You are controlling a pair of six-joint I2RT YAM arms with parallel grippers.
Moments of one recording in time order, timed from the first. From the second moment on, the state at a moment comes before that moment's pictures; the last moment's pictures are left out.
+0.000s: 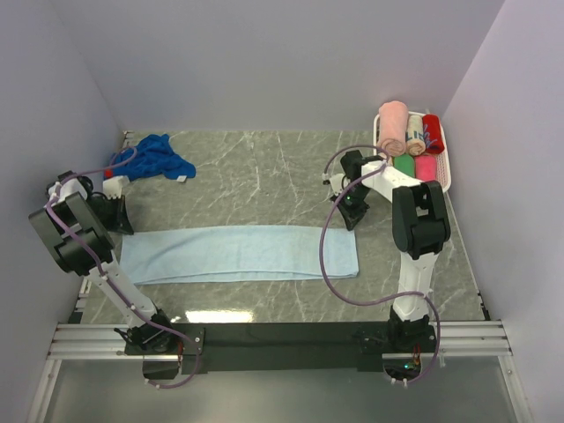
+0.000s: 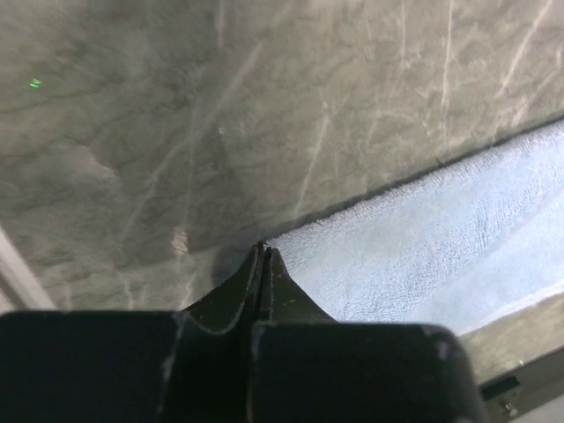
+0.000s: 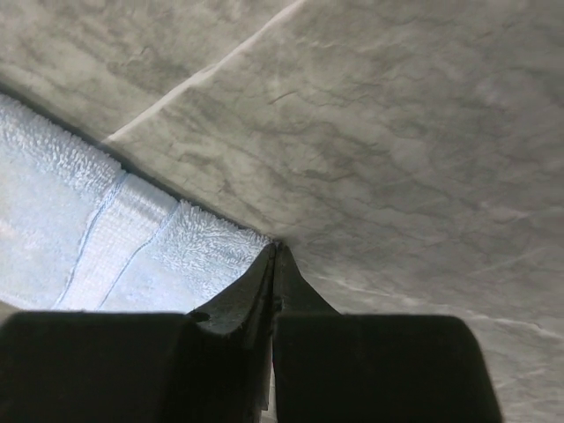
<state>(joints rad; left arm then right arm) 0.61 1.97 1.41 -0.93 0.47 0.66 0.23 2.03 1.45 -0.95 -0.16 -0.37</state>
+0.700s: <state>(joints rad) 0.60 1.97 1.52 -0.73 0.45 0.49 0.23 2.07 1.61 -0.80 0.03 -0.31</state>
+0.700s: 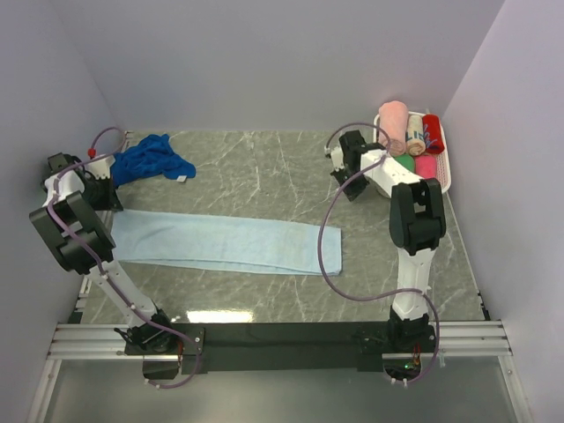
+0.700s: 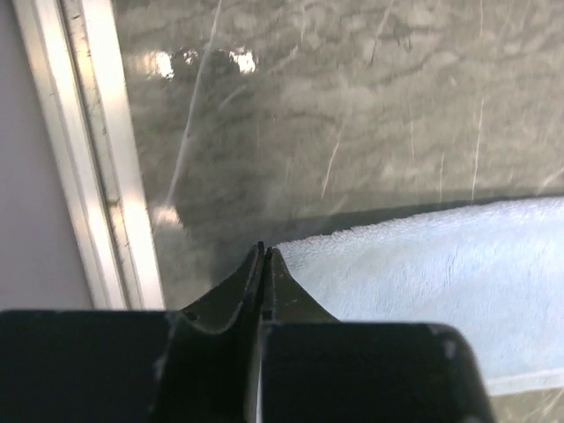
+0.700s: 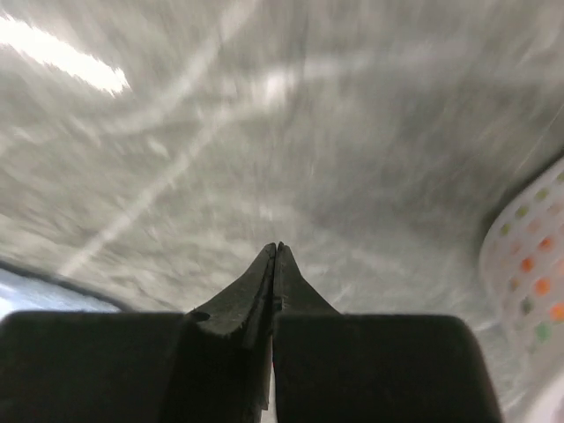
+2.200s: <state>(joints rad) 0.58 2.01 1.54 -0.83 0.45 0.51 0.40 2.13 1.59 -1.00 -0.02 -0.43</state>
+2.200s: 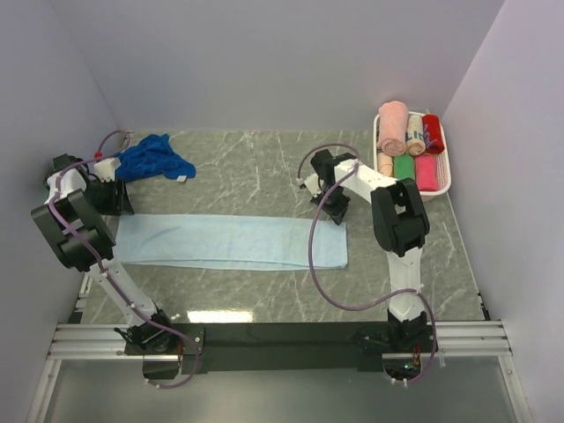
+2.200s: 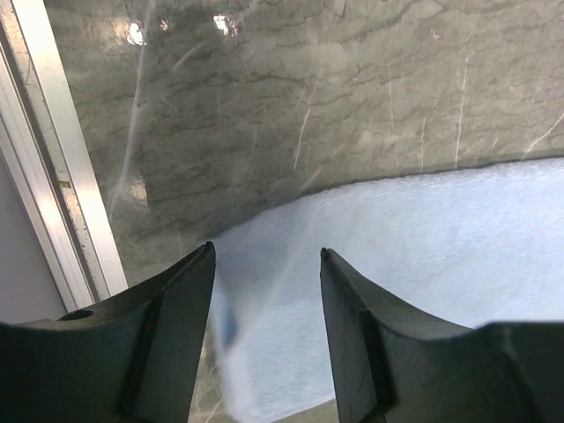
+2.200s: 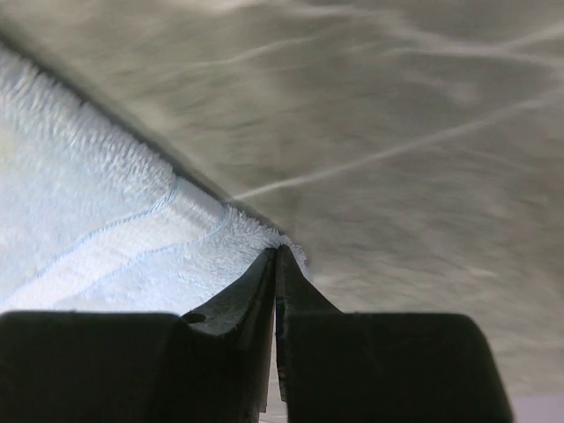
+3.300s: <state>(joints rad) 0.41 1.66 1.29 -1.05 0.85 0.76 0.72 1.73 1.43 -0.69 -0.22 -0.38</state>
